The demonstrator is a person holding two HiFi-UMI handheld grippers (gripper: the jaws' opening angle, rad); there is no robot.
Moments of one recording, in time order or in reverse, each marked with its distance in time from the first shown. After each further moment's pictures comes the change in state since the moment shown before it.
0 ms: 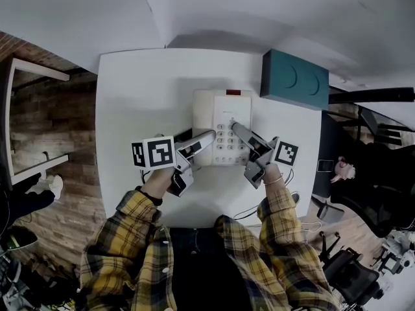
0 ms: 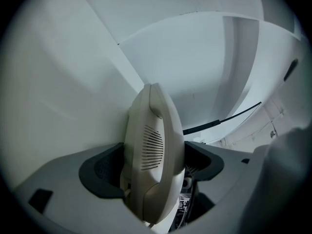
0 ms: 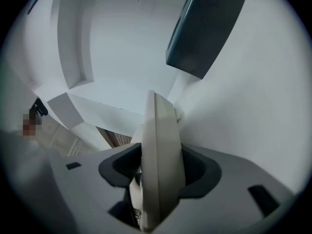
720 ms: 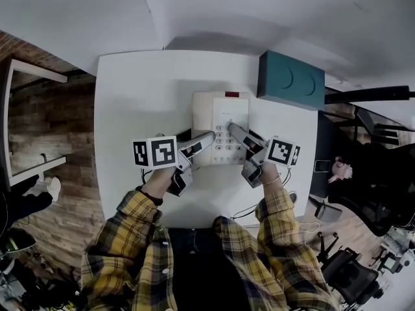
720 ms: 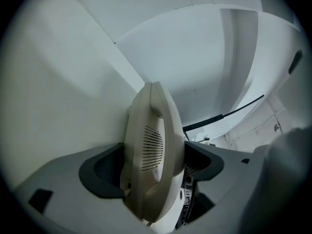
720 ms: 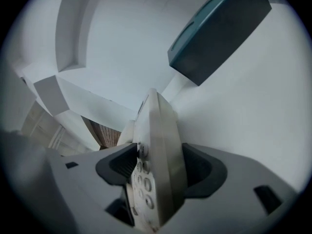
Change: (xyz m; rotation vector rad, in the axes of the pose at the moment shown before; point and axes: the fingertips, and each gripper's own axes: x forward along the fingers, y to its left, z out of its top) left arm 0.002 0.002 -0.004 0.042 0.032 0.040; right arm -0.002 -0.009 -0.002 -0.070 0.034 -0.173
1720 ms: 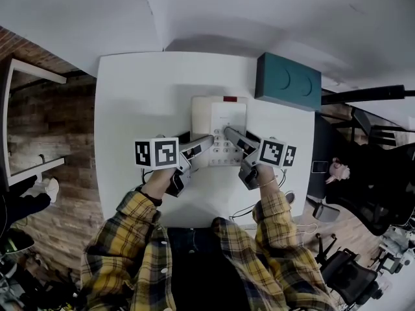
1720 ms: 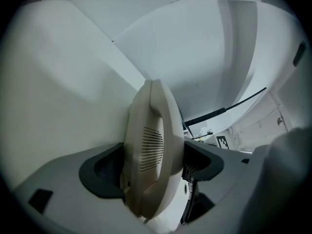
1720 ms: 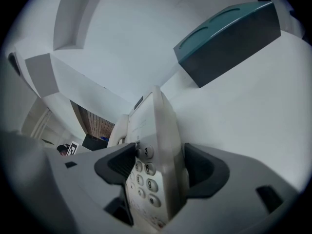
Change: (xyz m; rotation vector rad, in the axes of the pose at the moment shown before) left arm 0.001 0.005 -0.008 0.040 0.054 0.053; right arm -0.002 -0.009 -0.007 -0.093 0.070 -0.187
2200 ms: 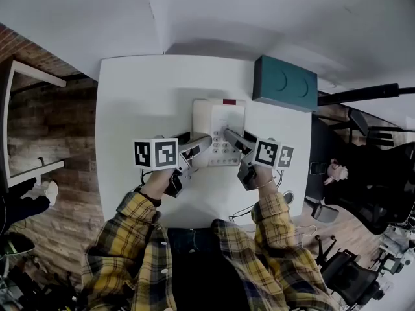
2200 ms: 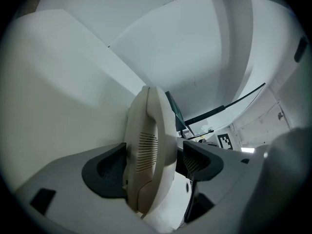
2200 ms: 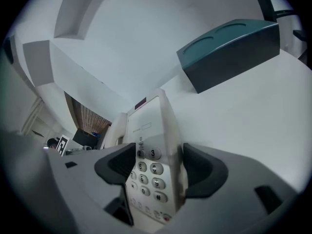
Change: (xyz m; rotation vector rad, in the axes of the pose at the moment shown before) left arm -0.007 -0.006 0.005 0.039 -0.002 0.014; right arm -0.006 -0.004 0.002 -0.065 0.002 -0.107
